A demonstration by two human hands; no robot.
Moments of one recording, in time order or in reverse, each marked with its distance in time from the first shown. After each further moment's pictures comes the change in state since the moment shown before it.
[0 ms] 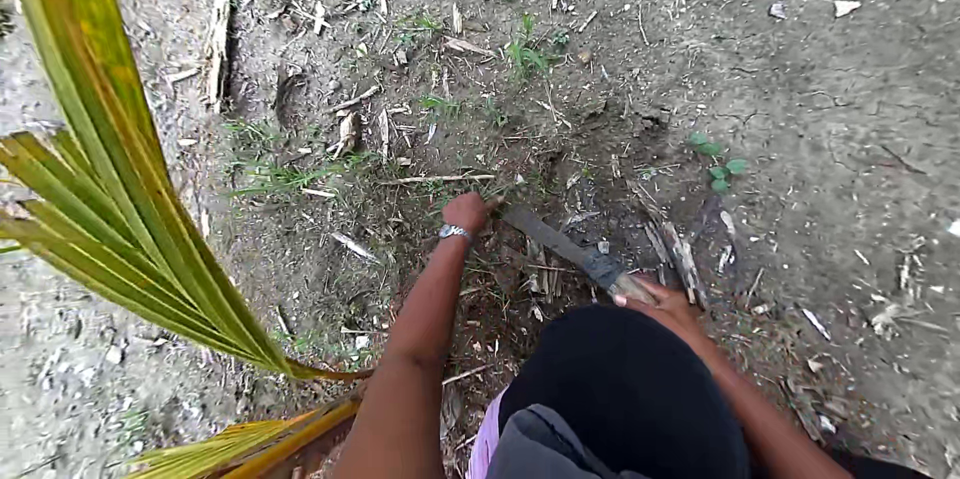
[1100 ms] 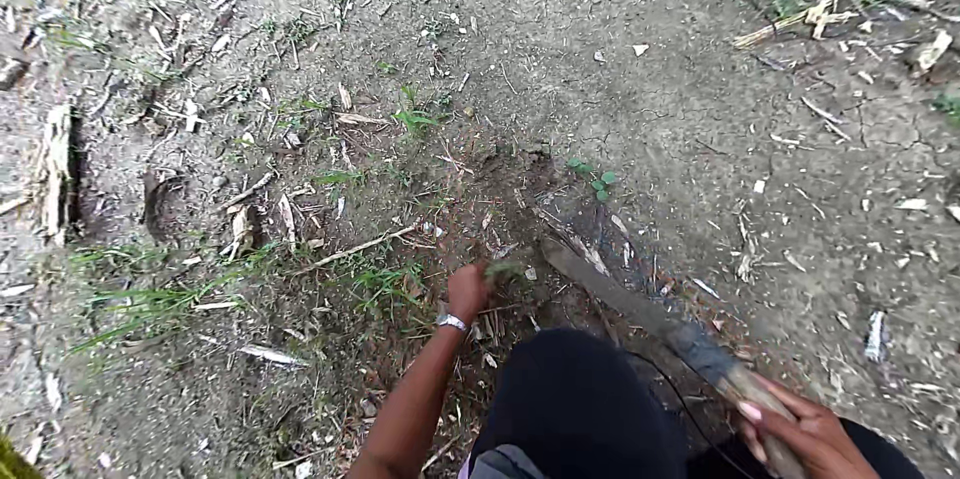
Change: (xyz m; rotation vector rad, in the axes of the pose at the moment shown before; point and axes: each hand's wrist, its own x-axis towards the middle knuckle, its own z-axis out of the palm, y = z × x) left_hand -0.033 0.084 0.081 -0.077 -0.094 0.403; right_hand -0.172 0.050 -0.138 0.260 0.364 0.044
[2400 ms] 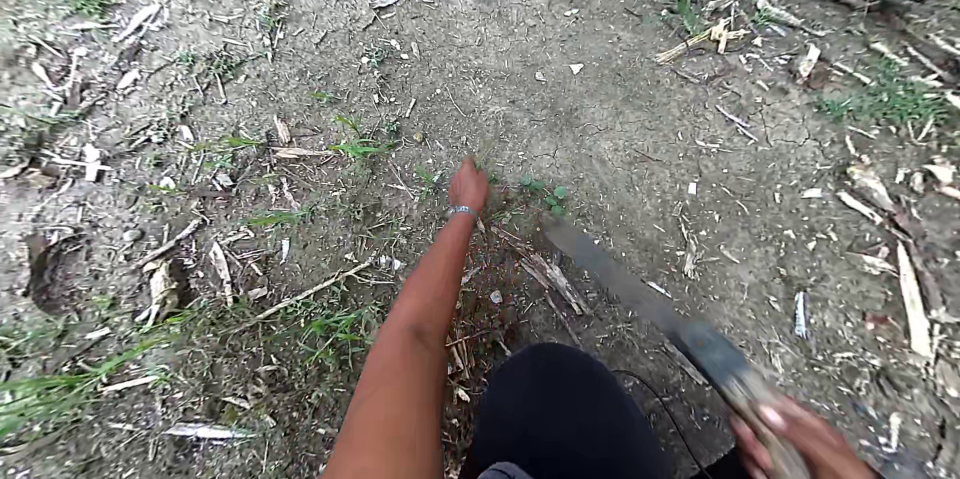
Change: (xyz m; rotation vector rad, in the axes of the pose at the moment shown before) left_hand 0.148 0.169 -0.087 -0.234 0.230 0.090; right_hand -0.032 -0.045 0.002 0.269 0.104 0.015
